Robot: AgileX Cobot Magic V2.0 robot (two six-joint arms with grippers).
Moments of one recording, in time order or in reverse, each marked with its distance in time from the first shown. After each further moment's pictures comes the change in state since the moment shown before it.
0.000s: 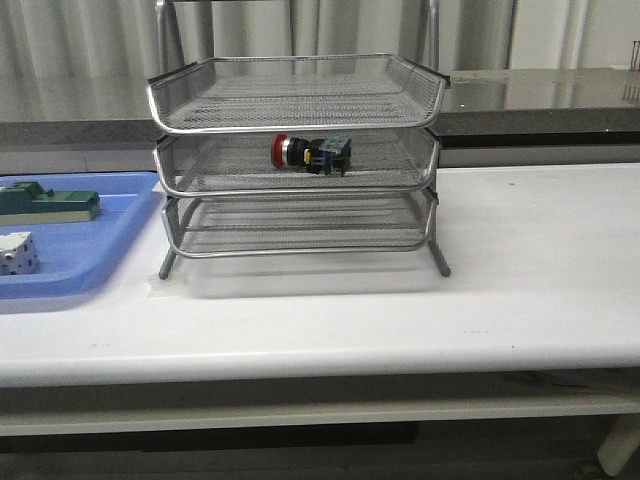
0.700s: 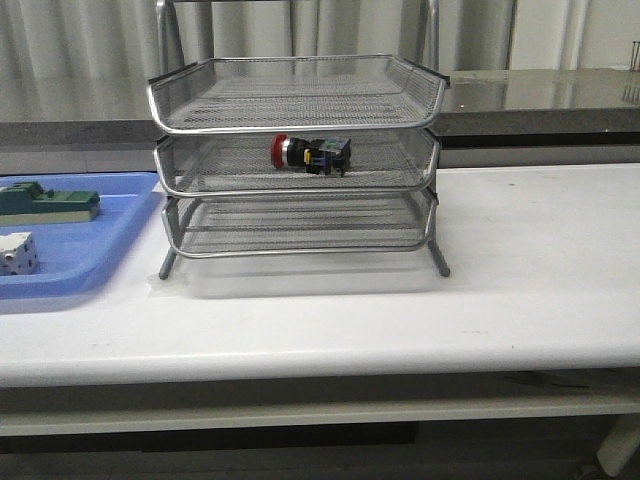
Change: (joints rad) left arm 0.000 0.000 0.000 0.000 0.000 0.000; right arm 0.016 -0.255 0.381 -0.208 -0.378 0.244
